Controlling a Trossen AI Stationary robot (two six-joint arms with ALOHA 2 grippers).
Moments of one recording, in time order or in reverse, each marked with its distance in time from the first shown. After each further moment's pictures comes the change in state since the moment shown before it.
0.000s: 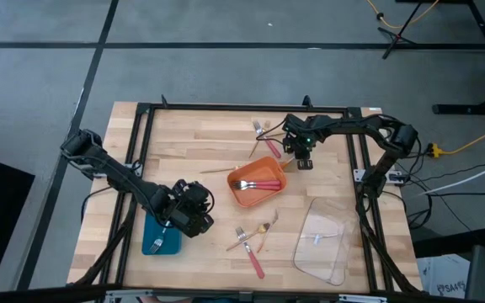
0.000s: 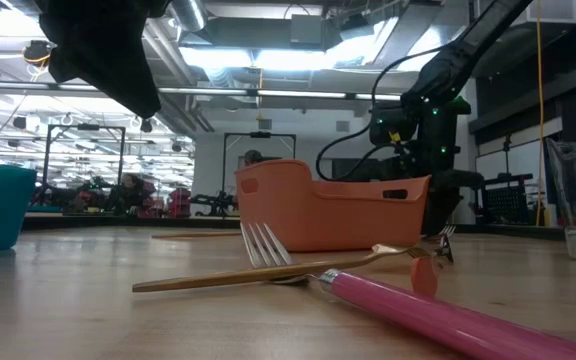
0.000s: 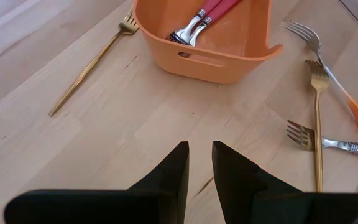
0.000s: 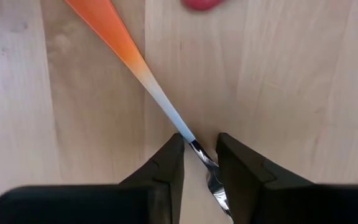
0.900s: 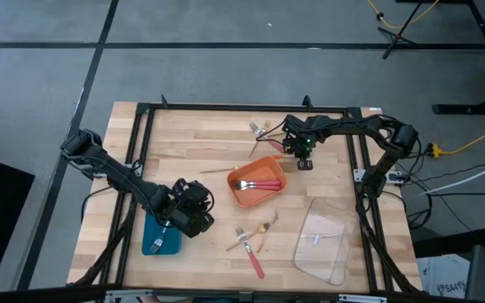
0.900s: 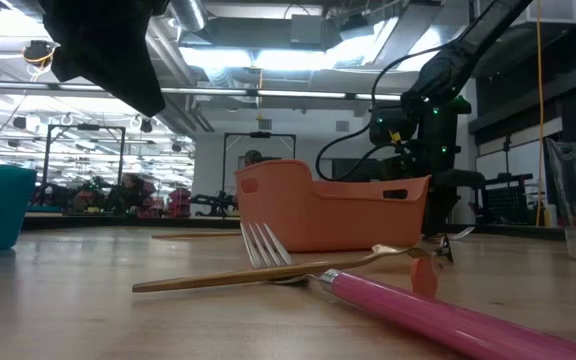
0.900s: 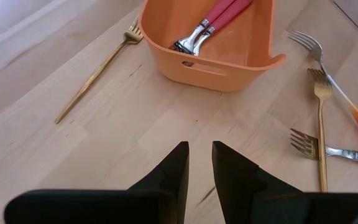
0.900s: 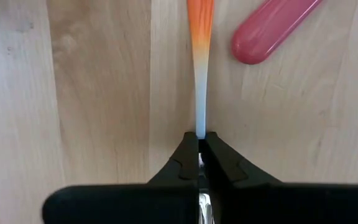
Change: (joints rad) left arm 0.000 0.000 0.000 0.000 -0.034 0.000; right arm 0.000 0.001 -0.003 -0.005 0.003 0.000
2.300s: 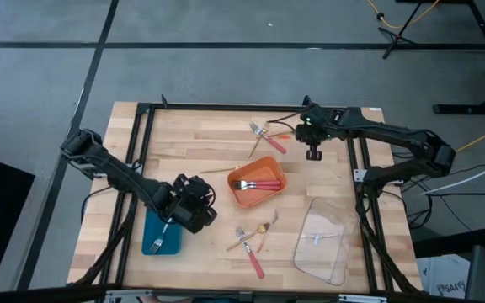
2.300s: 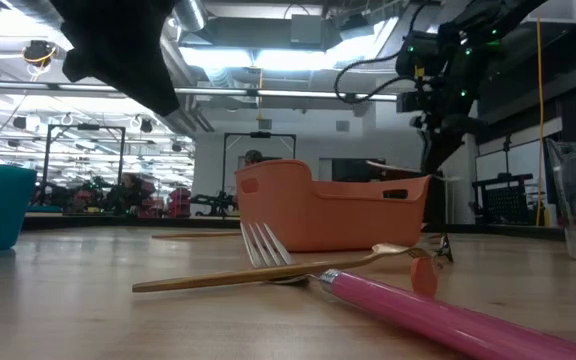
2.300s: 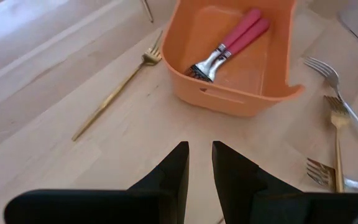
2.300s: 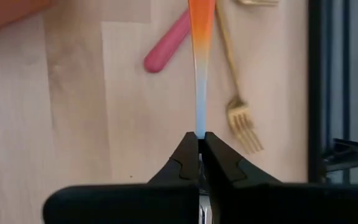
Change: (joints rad) left arm 0.038 0.000 0.000 0.000 -0.066 0.000; right arm 0.000 -0.415 -0.002 -0.070 0.135 0.040
